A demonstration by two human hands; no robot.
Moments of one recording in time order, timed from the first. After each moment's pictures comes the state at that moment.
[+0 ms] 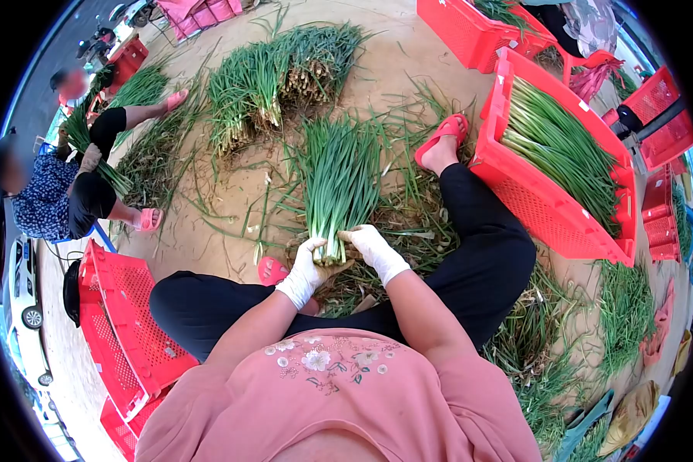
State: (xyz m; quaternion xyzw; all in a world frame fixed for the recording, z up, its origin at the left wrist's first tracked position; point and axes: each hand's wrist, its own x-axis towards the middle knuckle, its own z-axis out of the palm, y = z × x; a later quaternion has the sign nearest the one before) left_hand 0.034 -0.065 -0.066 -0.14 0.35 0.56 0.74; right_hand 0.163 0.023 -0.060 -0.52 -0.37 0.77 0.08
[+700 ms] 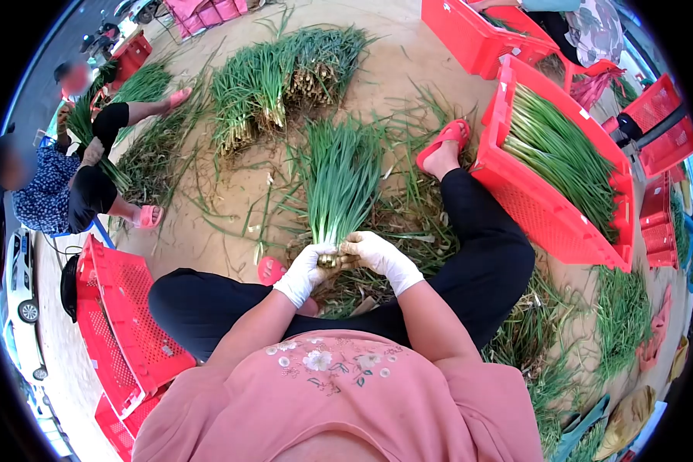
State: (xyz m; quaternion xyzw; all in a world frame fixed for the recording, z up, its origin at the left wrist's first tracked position) left_hand 0.029 -0.064 -0.068 -0.14 0.38 0.53 0.74; right_hand 0.181 0.017 -0.047 -0.39 -0.36 0.84 0.06
